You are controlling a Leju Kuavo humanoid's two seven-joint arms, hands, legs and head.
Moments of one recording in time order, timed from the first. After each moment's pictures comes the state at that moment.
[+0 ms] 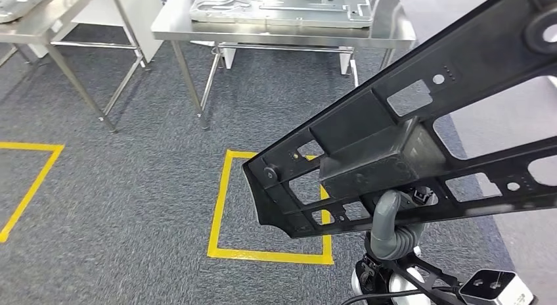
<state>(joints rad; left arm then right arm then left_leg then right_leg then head) -0.09 -0.02 1.18 -0.23 0.01 0.02 -0.28 0.00 0.05 0.29 -2.06 -0.12 0.05 -0.70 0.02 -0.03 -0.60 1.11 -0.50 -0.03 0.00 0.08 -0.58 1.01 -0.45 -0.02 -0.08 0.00</state>
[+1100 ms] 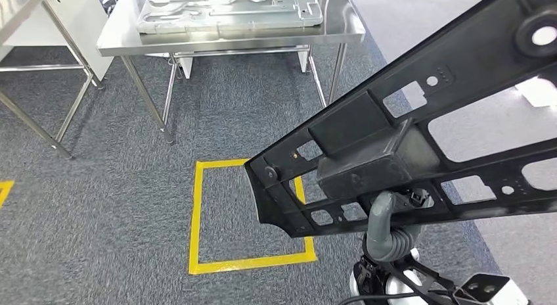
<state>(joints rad) -0.09 -0.02 1.18 -0.23 0.01 0.00 -0.29 0.00 0.05 0.31 -2.06 -0.09 0.00 -0.70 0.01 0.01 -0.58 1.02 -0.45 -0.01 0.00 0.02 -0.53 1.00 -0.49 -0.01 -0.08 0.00</state>
